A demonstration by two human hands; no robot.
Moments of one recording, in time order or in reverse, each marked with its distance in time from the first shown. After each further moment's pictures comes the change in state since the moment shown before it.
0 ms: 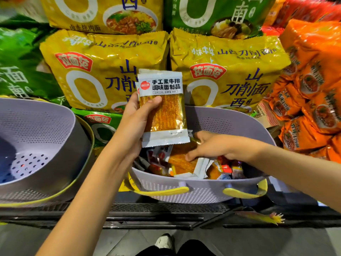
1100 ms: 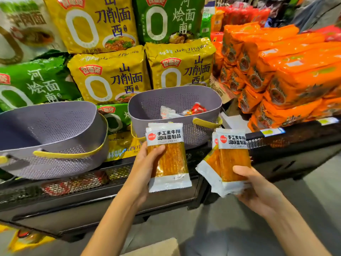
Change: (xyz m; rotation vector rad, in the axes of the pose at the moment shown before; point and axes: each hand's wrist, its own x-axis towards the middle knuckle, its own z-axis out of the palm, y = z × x) left_hand -0.223 -0.019 -0.035 0.080 -0.176 -0.225; right_hand -0.234 0.109 0.176 1.446 0.323 -0.200
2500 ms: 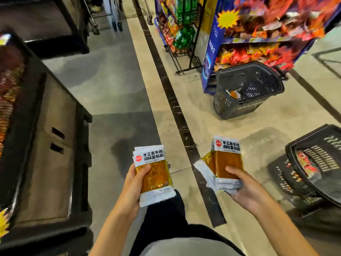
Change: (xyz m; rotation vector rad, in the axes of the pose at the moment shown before) left_hand -0.231 -0.282 0.328 0.717 -1.171 -0.762; right_hand -0.434 0.225 -0.194 1.008 1.246 -0.478
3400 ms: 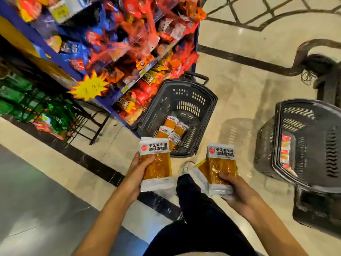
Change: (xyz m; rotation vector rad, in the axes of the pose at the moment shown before) left_hand 0.496 0.212 0.547 0.714 -0.557 -0.220; right_hand 0.324 -0.382 -0.158 0.672 0.521 -0.208
